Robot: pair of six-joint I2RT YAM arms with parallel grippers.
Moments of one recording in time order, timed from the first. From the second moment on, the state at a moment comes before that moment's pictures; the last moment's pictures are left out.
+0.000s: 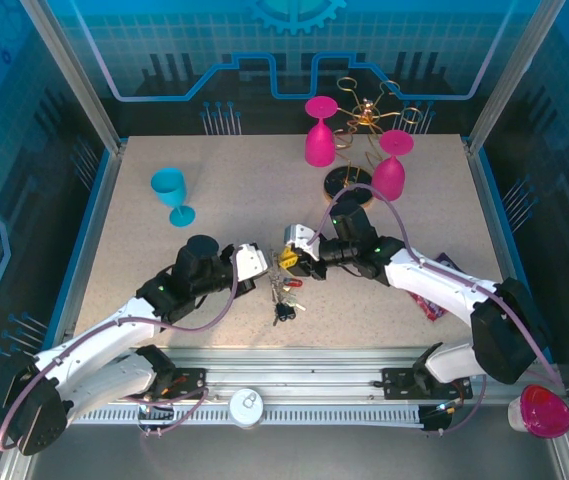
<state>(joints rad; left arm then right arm) -0.62 0.95 0.57 -0.06 0.29 0.49 0.65 1.40 0.88 -0.10 -0.69 -0.48</state>
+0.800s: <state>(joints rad) -0.62 0.94 0.55 -0.05 0.29 0.49 0.64 1.46 0.92 -0.11 -0.70 -0.47</state>
